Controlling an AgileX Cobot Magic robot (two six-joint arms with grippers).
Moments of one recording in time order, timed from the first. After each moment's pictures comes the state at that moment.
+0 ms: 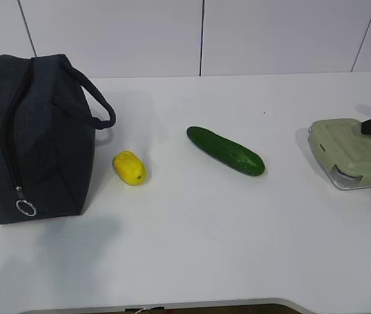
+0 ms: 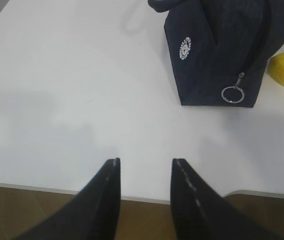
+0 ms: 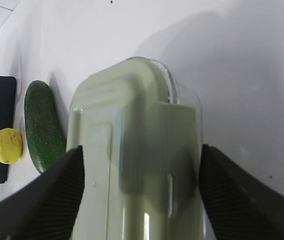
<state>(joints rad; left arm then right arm) 0.01 0.01 -0.50 -0.02 1.11 -0.13 -0.56 2.18 -1.43 1.16 1.18 -1.12</state>
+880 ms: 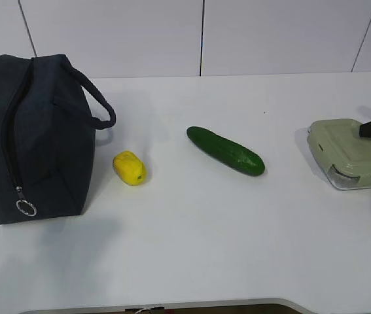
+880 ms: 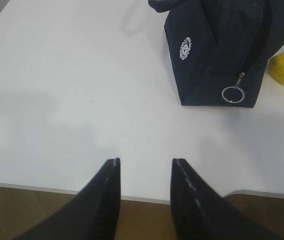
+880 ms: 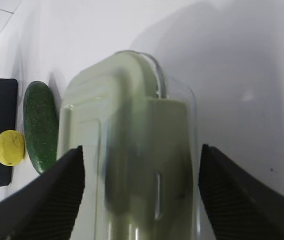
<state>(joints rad) 0.01 0.01 -0.50 -0.02 1.11 -0.13 -0.56 2.20 -1.41 1.18 1.18 -1.12</state>
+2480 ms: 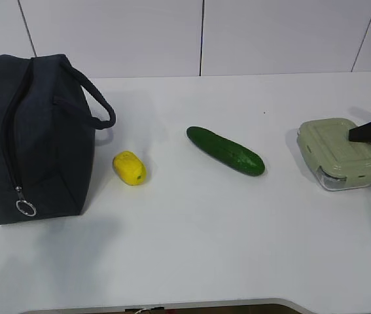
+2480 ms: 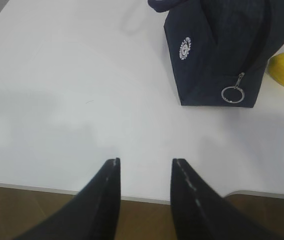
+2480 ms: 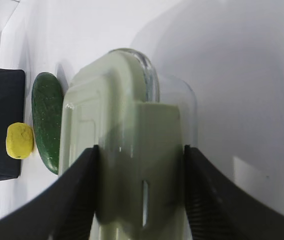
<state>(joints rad) 0.01 0.01 -0.50 -0.02 1.11 -0.13 -0.52 2.20 -1.41 1.17 1.18 -1.09</state>
